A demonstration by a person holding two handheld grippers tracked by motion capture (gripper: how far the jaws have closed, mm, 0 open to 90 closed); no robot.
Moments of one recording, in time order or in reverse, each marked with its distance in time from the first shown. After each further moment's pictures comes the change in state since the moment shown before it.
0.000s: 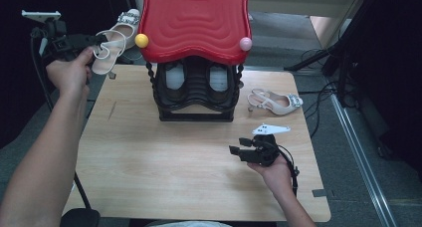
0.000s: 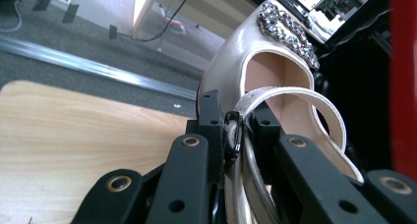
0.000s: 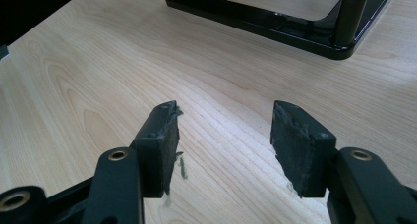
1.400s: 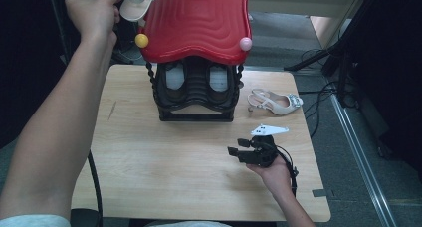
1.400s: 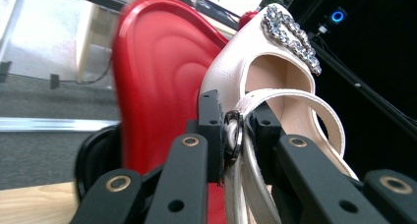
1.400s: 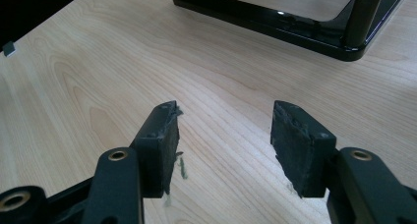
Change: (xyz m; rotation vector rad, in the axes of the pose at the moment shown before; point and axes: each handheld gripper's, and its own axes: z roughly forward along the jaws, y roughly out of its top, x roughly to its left) left arm -0.174 0.061 0.007 -0.038 -0.155 0.166; right arm 0.004 0.000 0.001 0.005 0.013 -0.018
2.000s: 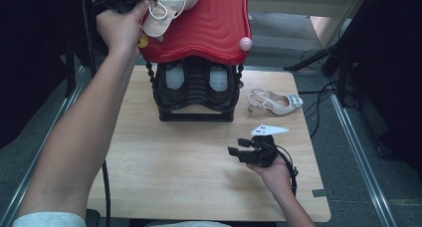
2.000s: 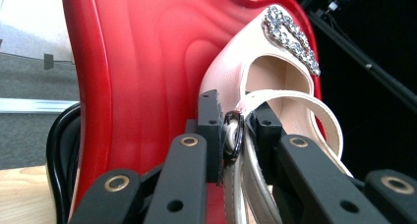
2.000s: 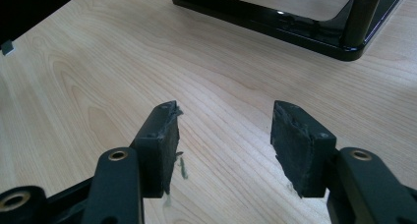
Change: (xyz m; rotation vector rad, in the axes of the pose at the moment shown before) left arm 0.000 -0.034 0.040 0.072 0.020 0.002; right arm -0.001 0.000 0.000 0.000 0.000 0.001
